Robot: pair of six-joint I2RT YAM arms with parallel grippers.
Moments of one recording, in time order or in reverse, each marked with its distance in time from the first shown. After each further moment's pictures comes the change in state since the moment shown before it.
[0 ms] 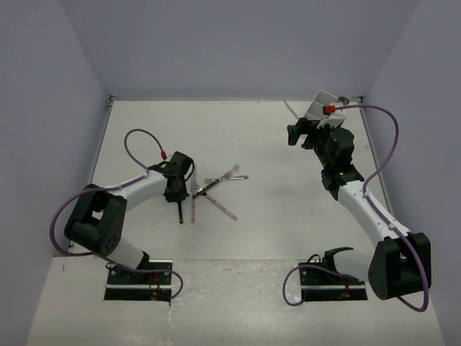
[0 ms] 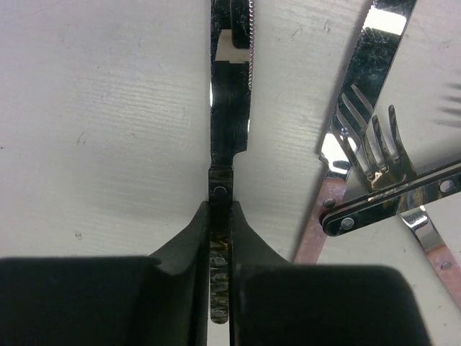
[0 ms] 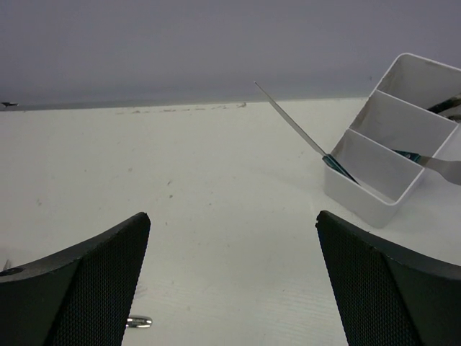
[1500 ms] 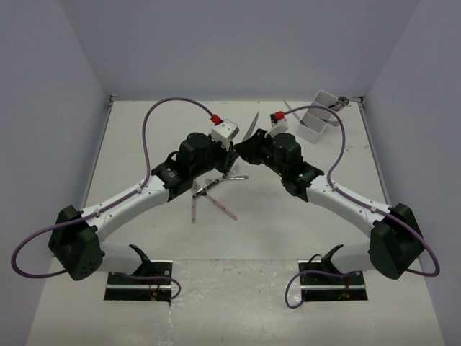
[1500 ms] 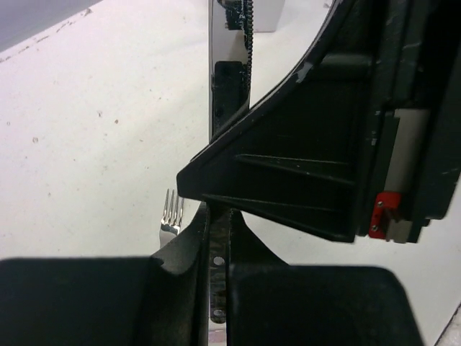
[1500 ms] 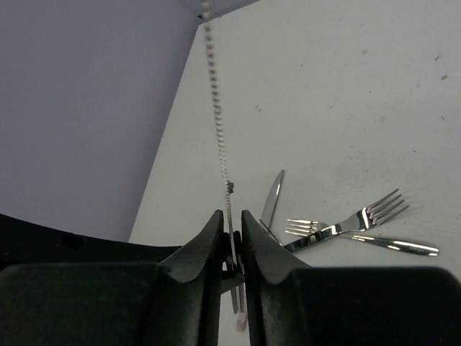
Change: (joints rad) left arm -0.307 -0.191 0.214 0.521 0.289 0.541; right arm 0.477 0.164 0.137 -0.089 0.031 0.557
